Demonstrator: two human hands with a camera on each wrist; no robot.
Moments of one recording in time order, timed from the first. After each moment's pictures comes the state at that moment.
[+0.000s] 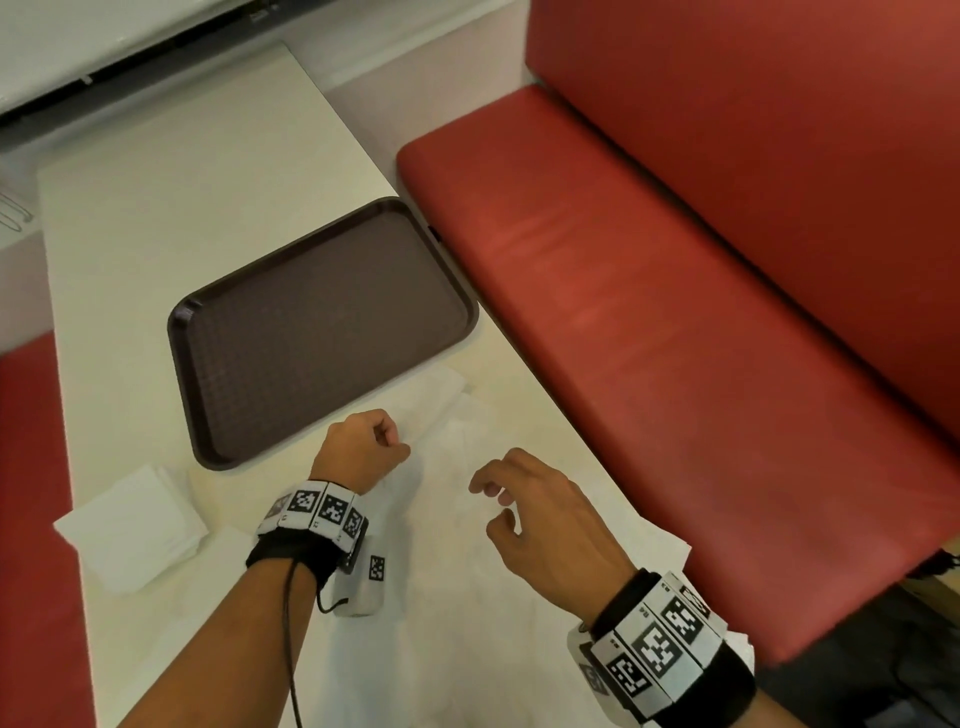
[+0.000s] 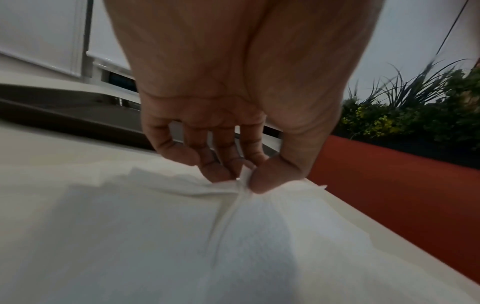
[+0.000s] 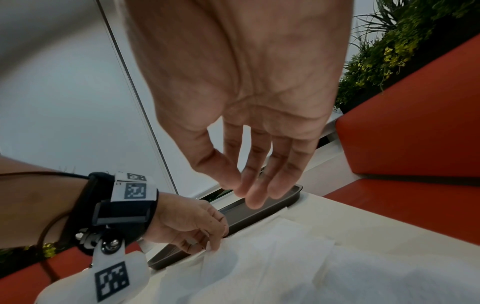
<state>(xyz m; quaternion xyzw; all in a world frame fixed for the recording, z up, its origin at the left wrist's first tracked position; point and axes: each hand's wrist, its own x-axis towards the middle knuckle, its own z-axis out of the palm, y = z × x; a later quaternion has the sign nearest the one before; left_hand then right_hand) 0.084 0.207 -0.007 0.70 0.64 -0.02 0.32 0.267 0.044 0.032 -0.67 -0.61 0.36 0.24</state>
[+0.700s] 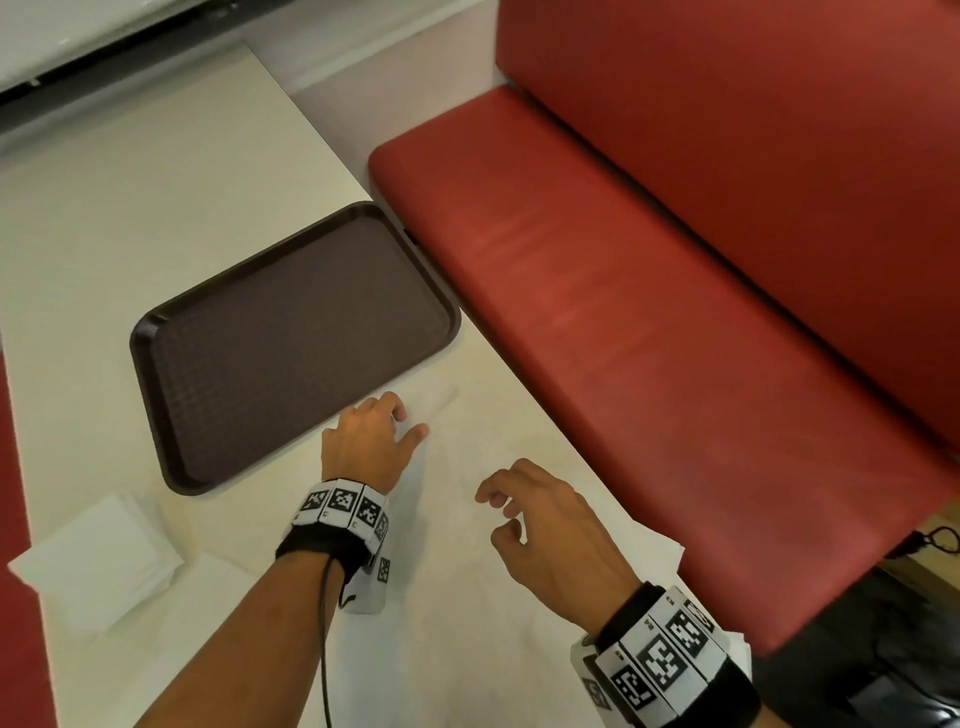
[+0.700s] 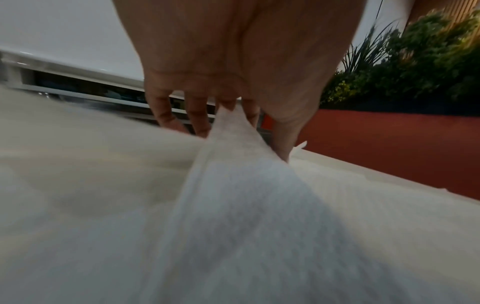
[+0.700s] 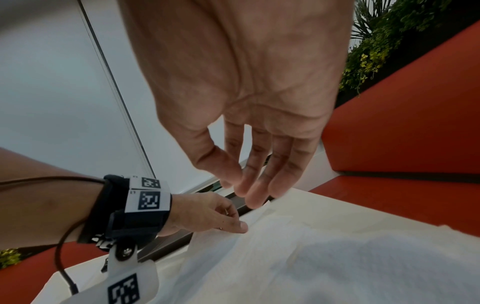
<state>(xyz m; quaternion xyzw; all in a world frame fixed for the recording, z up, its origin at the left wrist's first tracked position) 0.113 0.215 -0.030 0.79 0.59 -0.03 0.16 0.272 0.042 0.021 -0.70 -0.57 0.36 0.23</state>
